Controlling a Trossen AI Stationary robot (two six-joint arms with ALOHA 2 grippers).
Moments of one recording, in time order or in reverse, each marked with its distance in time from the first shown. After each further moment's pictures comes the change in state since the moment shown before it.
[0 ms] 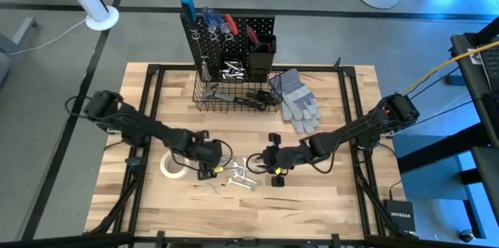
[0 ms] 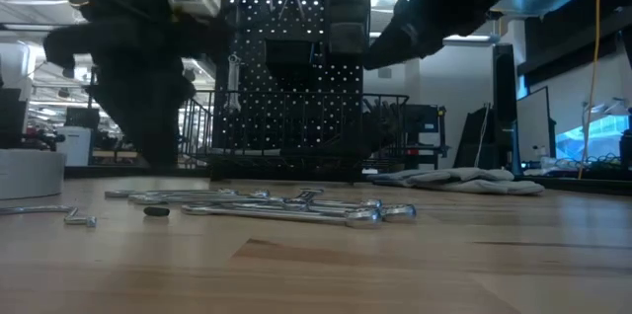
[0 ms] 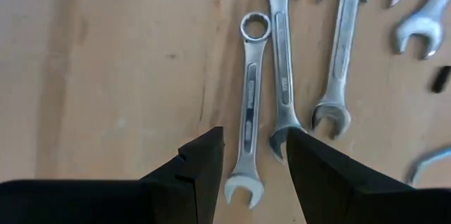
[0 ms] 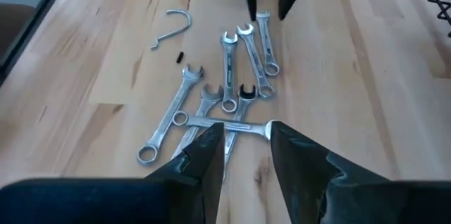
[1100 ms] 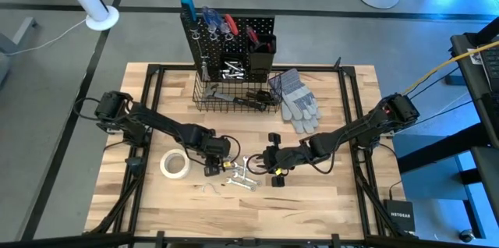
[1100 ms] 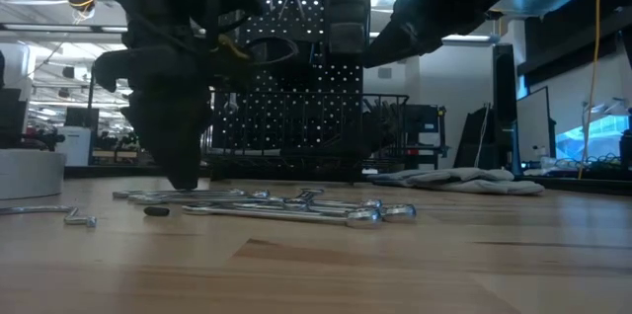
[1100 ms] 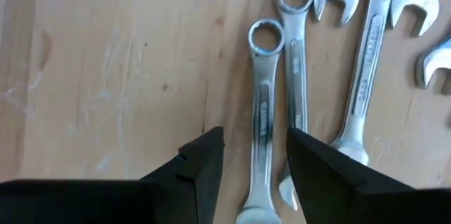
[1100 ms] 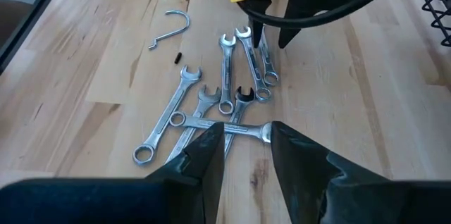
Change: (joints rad) left arm 0.113 0.105 0.033 0.065 0.136 0.072; right arm 0.002 0.000 0.000 0.005 0.014 -0.028
